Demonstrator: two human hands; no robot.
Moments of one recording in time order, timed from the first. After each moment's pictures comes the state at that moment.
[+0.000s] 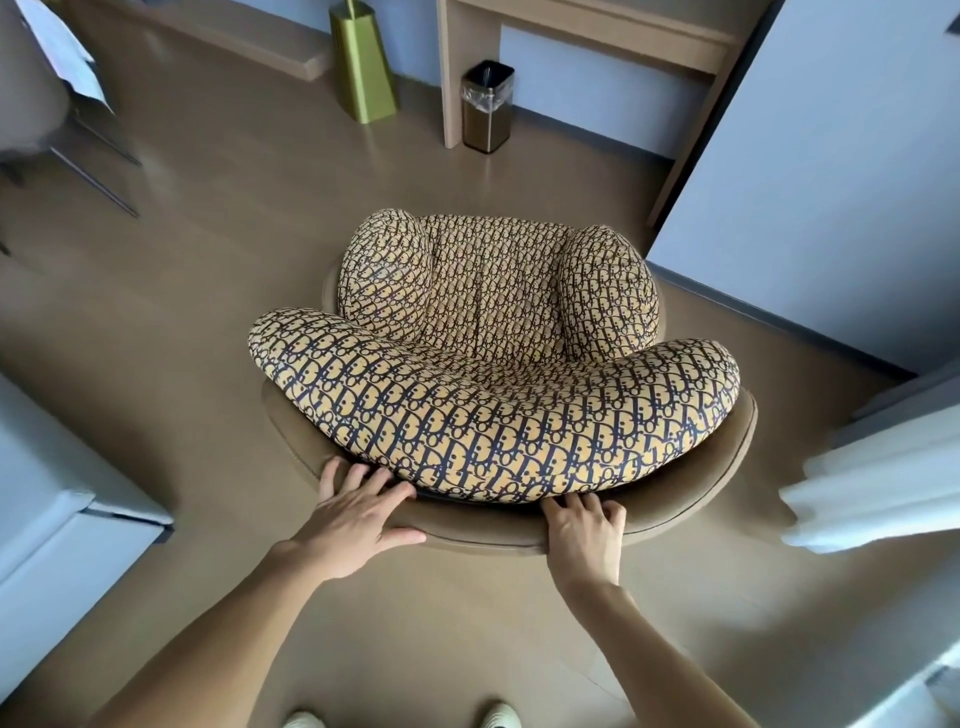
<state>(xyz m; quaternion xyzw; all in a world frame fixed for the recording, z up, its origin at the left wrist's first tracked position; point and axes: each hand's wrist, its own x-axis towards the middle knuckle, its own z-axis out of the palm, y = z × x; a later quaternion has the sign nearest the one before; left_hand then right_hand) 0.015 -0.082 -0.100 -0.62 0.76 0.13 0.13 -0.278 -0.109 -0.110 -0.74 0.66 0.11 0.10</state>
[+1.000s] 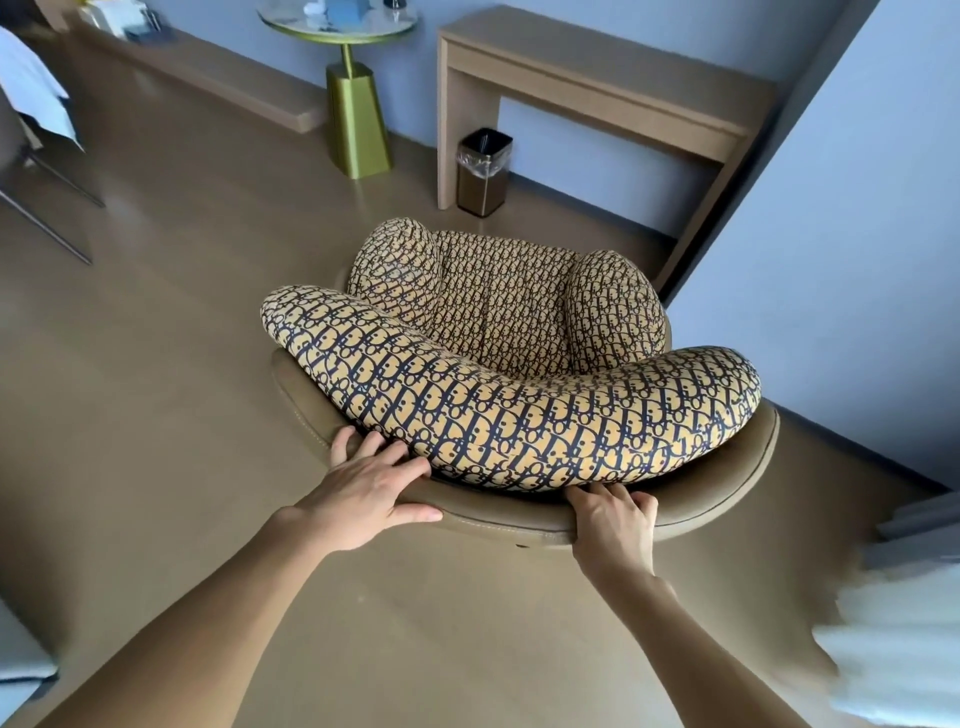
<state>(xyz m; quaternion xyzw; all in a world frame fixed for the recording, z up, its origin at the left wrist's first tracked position) 0.055 -0.368 -0.121 -0.60 0.79 0.09 0.06 -0.251 -0.386 -0.127 -0.73 0.67 0.07 0.05</state>
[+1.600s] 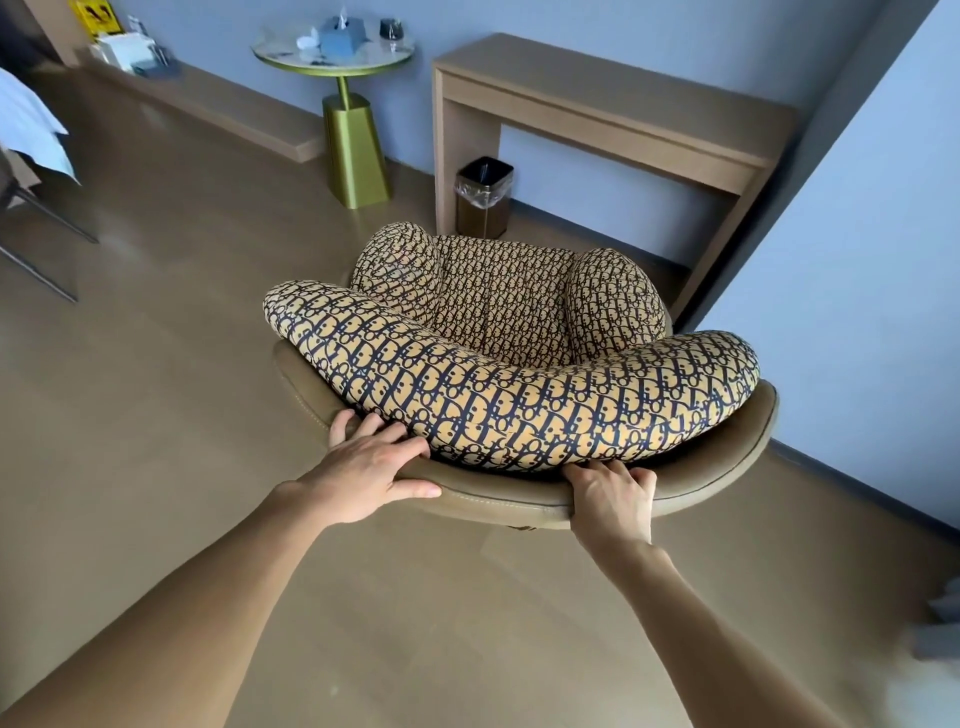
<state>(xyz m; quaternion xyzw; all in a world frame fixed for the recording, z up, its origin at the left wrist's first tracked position) 0.053 -0.561 -0.126 -0.62 0.78 0.09 0.05 -0.252 -0.587 -0.133 -0.75 0.66 0.06 0.04</state>
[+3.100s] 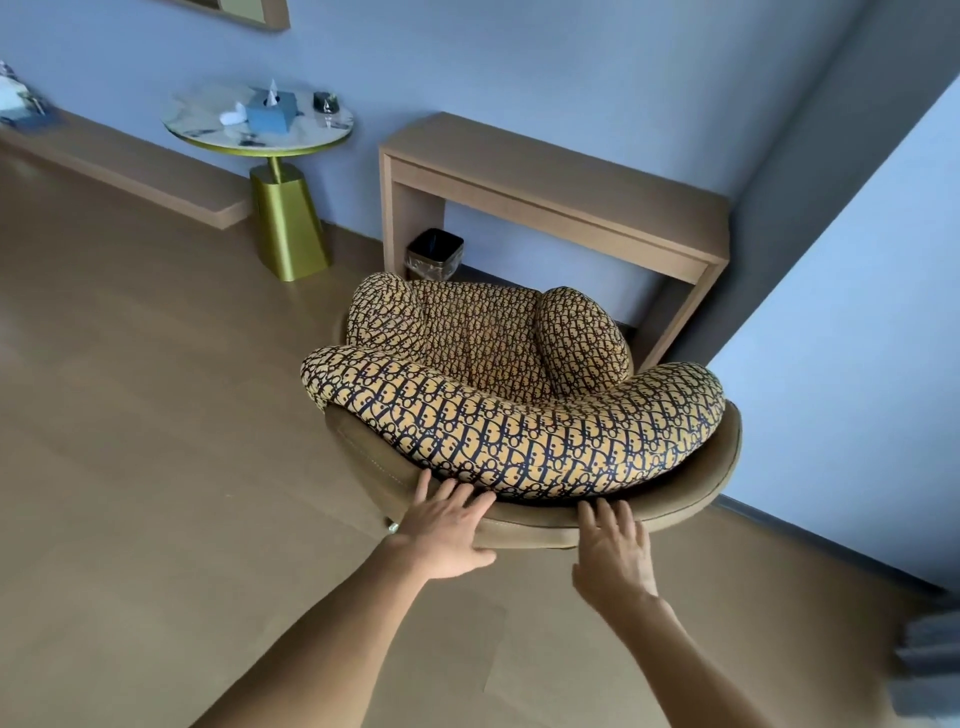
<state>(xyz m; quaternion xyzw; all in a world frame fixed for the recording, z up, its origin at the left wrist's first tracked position) 0.081 -0.814 -0.101 -0.54 0.82 0.19 0.09 -0.149 -0.782 -0.088 -0.67 0.72 0.14 0.08</state>
